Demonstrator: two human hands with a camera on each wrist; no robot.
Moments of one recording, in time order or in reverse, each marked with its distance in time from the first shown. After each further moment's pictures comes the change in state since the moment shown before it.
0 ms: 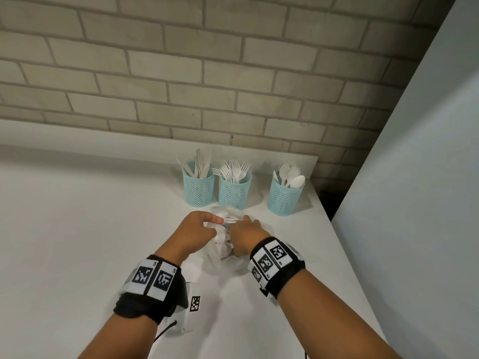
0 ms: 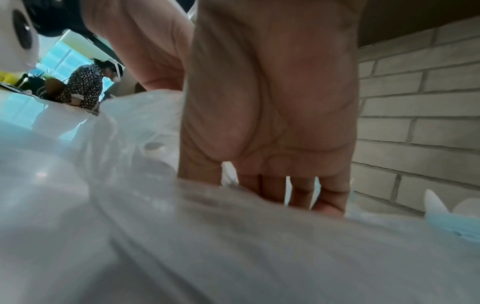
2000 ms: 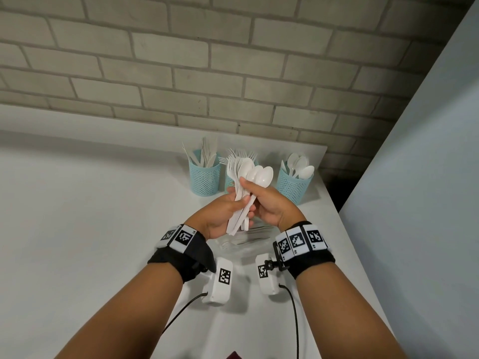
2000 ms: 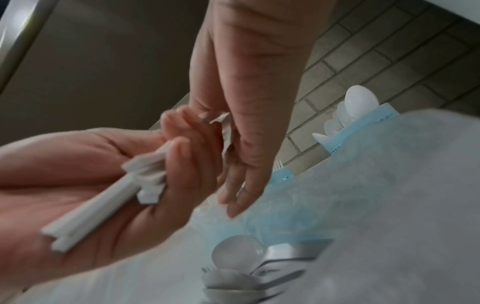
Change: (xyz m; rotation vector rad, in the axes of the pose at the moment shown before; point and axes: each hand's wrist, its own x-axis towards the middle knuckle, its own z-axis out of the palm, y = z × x) left_hand 0.033 0.013 0.027 -0.754 -0.470 -0.059; right_hand 0.003 0.035 -0.024 1.947 0.135 -0.067
